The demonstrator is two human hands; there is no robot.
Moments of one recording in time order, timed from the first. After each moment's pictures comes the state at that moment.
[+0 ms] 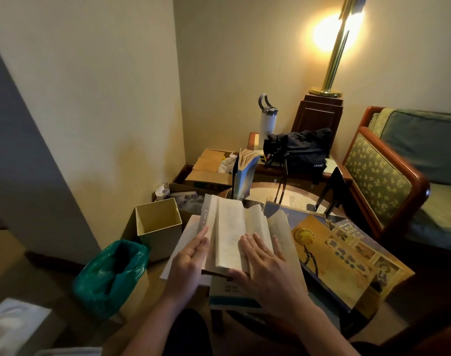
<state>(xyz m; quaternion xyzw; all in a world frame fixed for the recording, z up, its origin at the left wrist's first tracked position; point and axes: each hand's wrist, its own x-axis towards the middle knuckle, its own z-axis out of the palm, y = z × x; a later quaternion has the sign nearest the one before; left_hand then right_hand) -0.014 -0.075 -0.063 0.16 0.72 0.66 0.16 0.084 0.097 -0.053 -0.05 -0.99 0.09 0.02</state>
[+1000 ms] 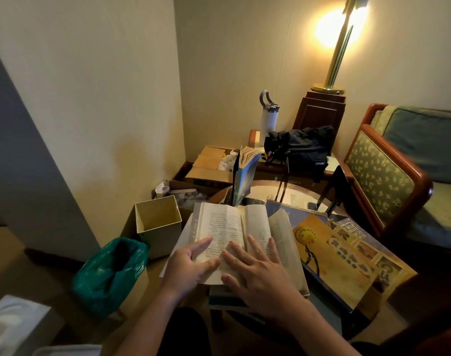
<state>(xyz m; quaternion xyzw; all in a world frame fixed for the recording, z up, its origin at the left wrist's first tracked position) -0.033 -0.078 -0.075 0.15 0.81 0.53 0.18 0.071 0.091 -0.061 -0.01 -1.00 0.06 -0.05</state>
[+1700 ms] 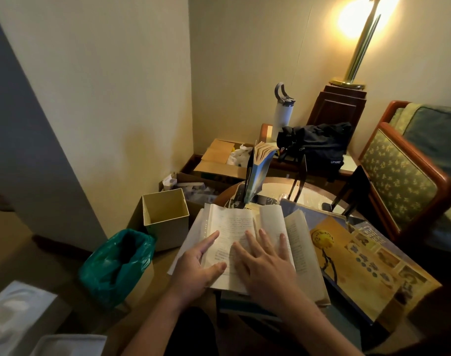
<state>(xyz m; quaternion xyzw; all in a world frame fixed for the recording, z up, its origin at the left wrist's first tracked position) -0.040 -0.089 -0.085 0.20 0.79 0.55 0.19 0.041 0.087 -0.081 -0.05 -1.00 0.01 -0.01</state>
